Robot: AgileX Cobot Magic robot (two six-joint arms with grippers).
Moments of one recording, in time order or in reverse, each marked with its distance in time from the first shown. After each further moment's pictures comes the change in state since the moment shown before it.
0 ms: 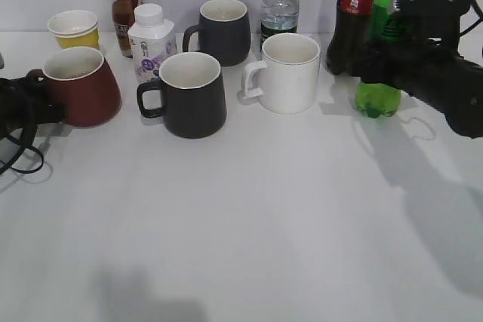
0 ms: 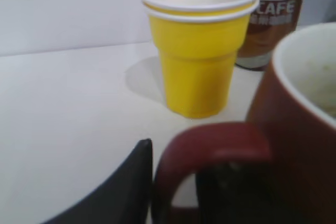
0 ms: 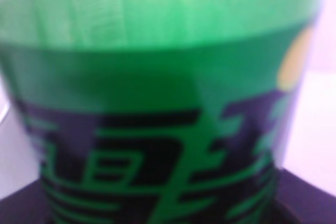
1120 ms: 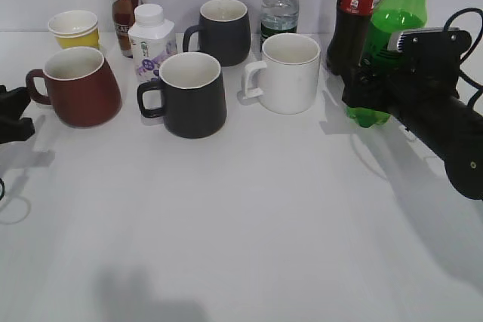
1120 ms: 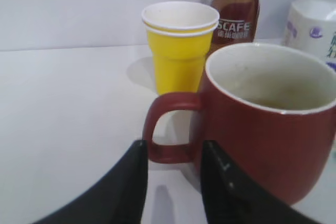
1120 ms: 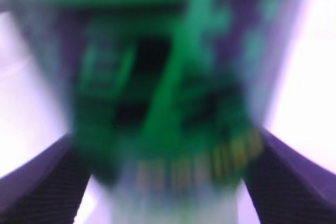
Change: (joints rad) left arm -0.001 -0.296 0.276 -0.003 0.022 -0.055; right arm 0.001 0.081 0.165 -0.154 -0.393 0.101
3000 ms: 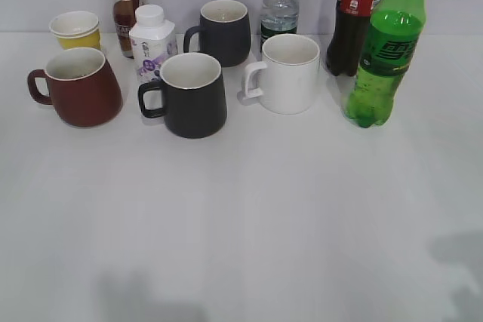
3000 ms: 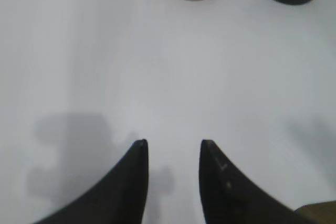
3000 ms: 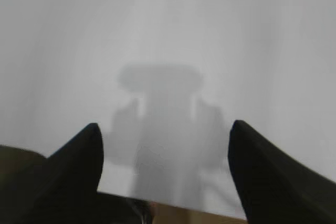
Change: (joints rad) left arm -0.200 -1.463 -0.276 -0.151 2.224 -0.006; right arm 0.000 -1.586 0.080 -0.063 2.216 0.033
